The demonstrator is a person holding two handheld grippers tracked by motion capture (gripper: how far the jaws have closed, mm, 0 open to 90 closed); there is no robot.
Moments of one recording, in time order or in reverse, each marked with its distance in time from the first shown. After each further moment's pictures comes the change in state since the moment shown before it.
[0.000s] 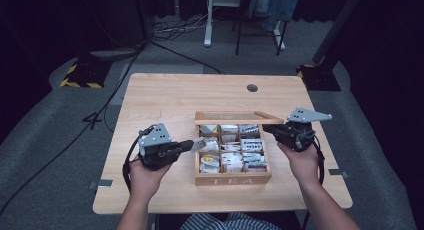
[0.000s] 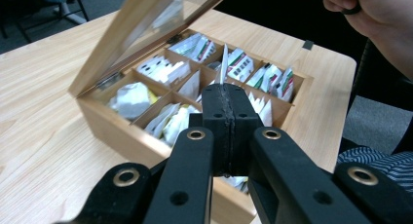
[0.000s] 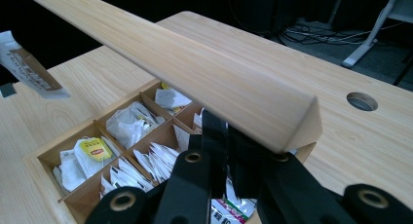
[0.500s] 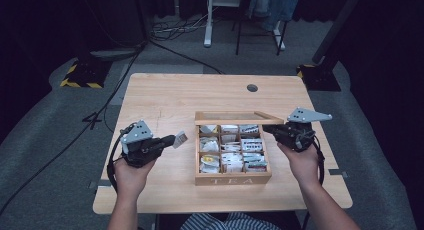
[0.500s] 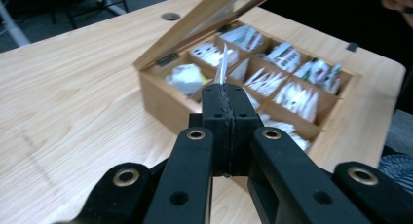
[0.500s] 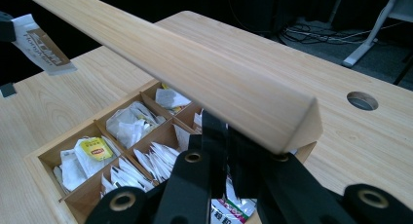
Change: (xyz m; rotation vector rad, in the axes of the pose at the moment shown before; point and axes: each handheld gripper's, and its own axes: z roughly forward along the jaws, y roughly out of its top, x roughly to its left) left arm 0.027 -0.018 -0.023 0.000 0.125 -0.068; right arm 0.000 0.000 0.000 0.001 0.000 0.001
